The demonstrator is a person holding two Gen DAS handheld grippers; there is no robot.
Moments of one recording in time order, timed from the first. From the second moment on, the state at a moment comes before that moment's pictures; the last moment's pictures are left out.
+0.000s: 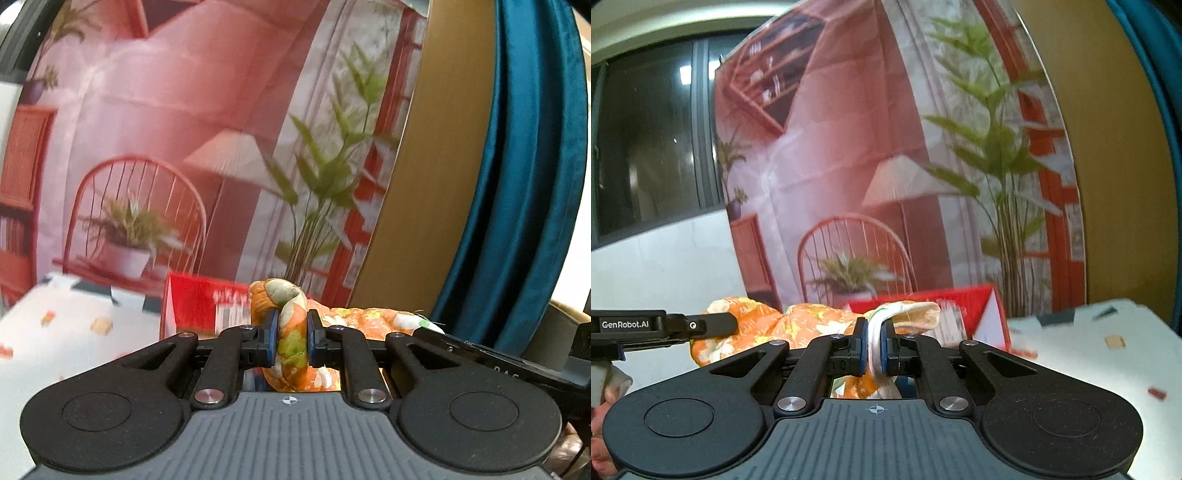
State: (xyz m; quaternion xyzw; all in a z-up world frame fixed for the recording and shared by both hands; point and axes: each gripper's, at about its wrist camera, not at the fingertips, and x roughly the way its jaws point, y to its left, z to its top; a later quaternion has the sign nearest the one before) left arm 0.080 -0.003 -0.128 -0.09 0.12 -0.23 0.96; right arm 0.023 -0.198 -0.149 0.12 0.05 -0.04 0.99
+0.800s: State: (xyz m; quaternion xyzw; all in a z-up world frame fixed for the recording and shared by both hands) left arm 0.294 -0.054 -0.164 -0.02 0.29 -0.19 0.94; right arm 0.247 -0.282 -0.183 0.12 0.23 -0.07 0.96
